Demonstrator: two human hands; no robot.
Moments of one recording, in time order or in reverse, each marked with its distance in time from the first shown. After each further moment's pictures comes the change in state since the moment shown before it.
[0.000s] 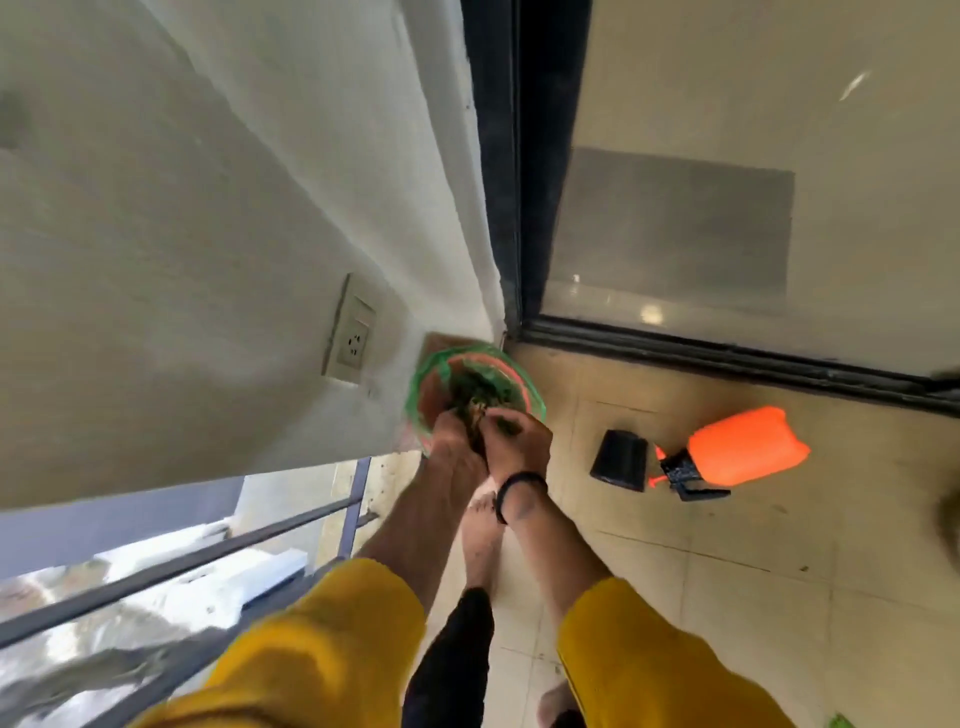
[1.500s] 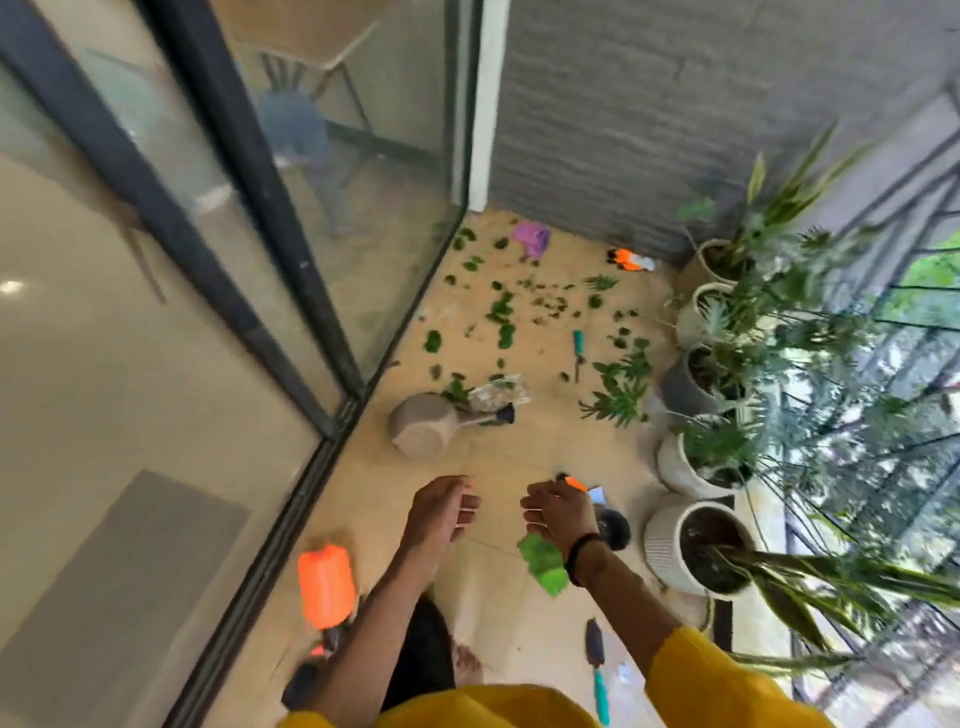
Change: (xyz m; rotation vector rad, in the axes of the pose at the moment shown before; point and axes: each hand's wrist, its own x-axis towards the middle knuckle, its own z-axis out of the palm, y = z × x) left_hand -0.487 -0.535 0.203 1.957 -1.024 0.178; right_hand -0.280 0.077 -0.738 1.049 0.809 0.216
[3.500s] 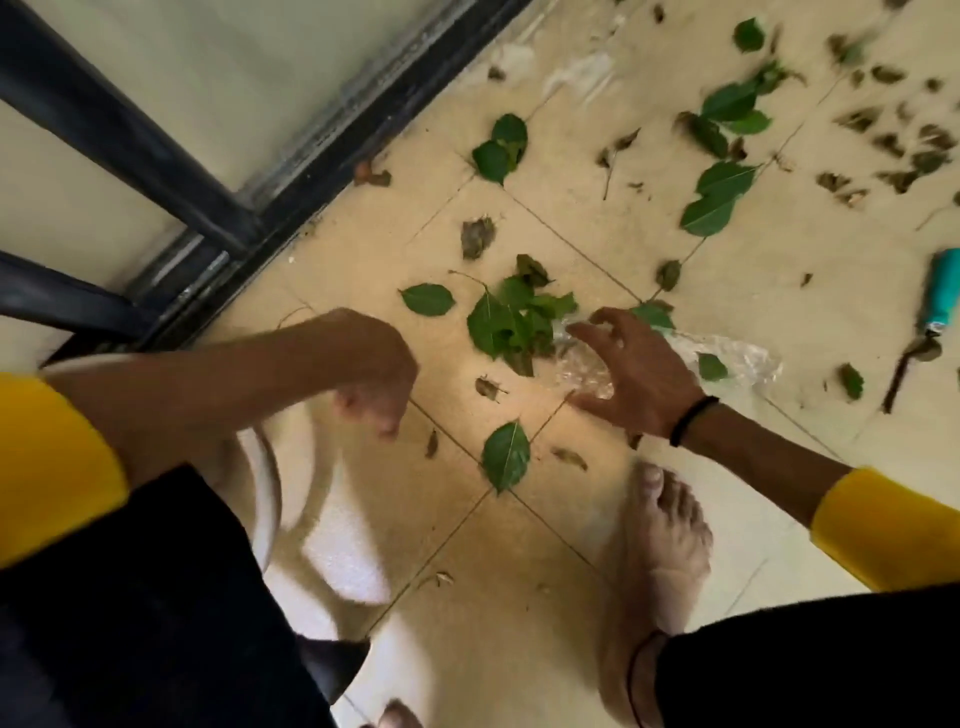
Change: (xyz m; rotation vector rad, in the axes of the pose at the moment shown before) left_hand 0.833 -0.112 0.014 1.714 -0.395 -0.385; right_hand 0.926 0.092 0.115 -1.677 -0.416 -1.168
